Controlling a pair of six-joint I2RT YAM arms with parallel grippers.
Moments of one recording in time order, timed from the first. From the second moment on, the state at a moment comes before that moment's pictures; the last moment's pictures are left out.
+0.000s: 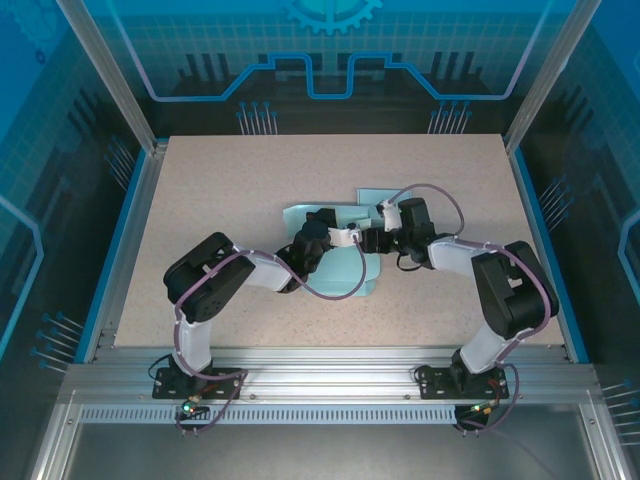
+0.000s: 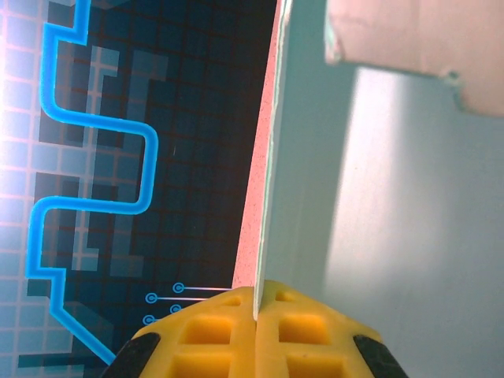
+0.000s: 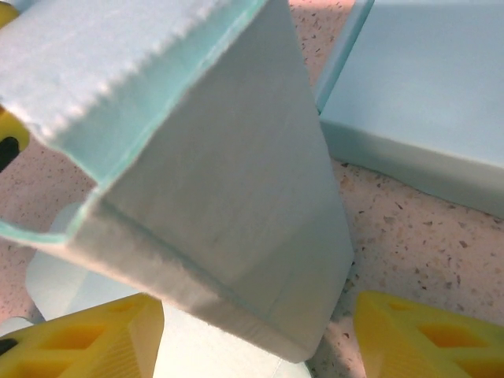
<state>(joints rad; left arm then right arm) -0.72 1.94 0.88 0.84 -0.44 1.20 0.33 1.66 0.79 0.11 -0.37 0.23</state>
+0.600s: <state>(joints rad) -0.76 1.95 0.88 0.86 -0.45 1.23 0.35 1.70 0.79 0.17 -0.21 0.22</state>
